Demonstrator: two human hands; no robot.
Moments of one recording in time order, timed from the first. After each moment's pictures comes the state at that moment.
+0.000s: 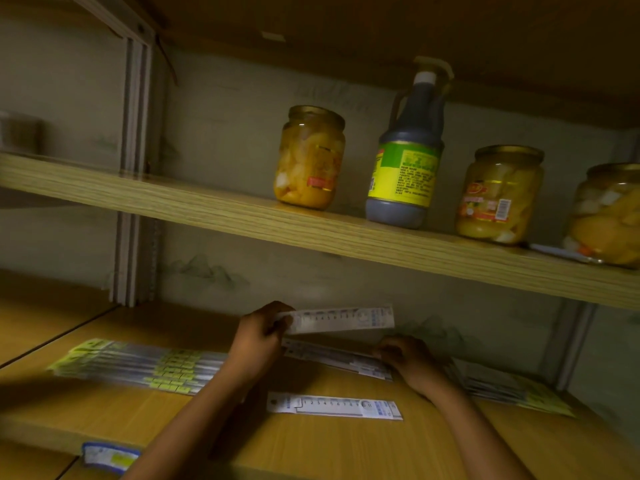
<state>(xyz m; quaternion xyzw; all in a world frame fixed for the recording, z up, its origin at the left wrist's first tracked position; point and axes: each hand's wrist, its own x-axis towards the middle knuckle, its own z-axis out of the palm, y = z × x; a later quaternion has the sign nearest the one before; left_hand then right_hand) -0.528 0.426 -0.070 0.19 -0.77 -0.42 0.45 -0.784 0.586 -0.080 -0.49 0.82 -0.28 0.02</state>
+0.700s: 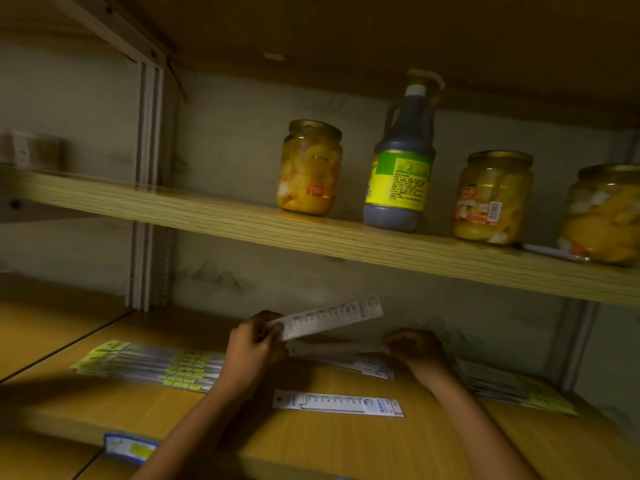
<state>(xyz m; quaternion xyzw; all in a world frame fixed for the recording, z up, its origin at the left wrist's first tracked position) -0.511 0.431 -0.077 0.22 -0.74 -0.38 0.51 -0.769 0.596 -0.068 -0.43 0.79 -0.45 0.01</state>
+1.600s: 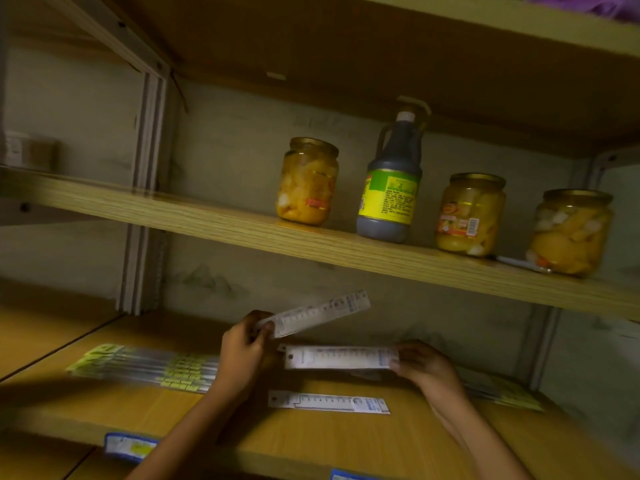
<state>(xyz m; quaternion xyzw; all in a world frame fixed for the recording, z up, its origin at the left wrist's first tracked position) -0.506 0.429 -0.081 0.21 -0.71 -0.40 0.54 -0.729 0.652 -0.066 -0.39 0.69 -0.61 0.10</state>
